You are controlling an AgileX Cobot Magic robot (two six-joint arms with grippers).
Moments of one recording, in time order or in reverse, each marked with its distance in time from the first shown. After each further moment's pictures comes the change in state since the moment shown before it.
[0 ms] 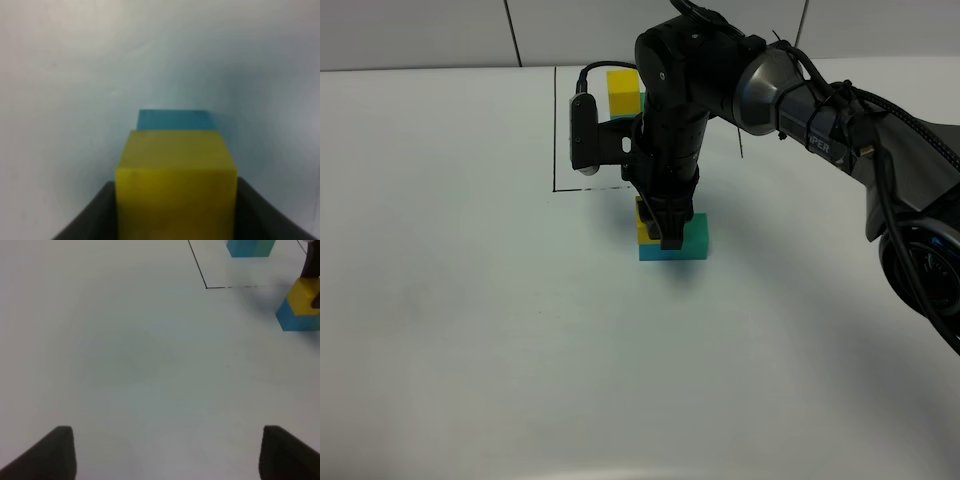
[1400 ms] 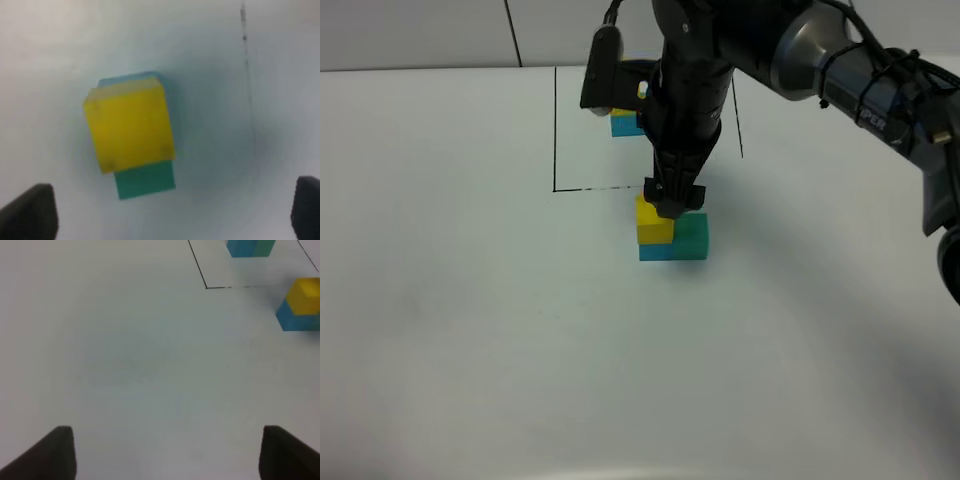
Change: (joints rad) left arm 0.000 0.000 0.000 0.000 0.000 0.000; right arm -0.009 -0.140 0.002 -0.103 0.039 0.252
